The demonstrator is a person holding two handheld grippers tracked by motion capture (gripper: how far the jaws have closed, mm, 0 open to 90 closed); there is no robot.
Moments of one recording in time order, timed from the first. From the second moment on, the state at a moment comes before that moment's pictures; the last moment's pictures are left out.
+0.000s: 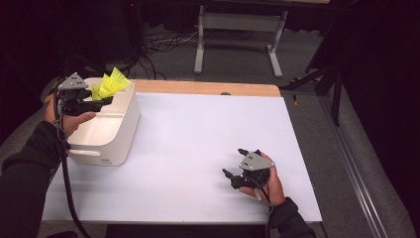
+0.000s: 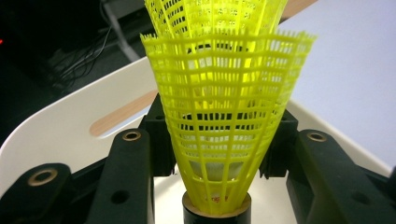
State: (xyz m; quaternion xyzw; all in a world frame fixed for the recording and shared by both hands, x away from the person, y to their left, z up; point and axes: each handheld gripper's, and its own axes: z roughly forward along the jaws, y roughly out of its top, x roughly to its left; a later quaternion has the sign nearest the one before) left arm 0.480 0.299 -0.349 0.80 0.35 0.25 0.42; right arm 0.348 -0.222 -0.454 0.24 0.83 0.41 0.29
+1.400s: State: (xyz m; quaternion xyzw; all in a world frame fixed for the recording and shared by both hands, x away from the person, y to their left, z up) left arm 0.533 0.283 -0.385 0.86 0.40 0.15 0.27; right arm 0.344 -0.218 -0.451 0.22 0.83 0.42 0.28
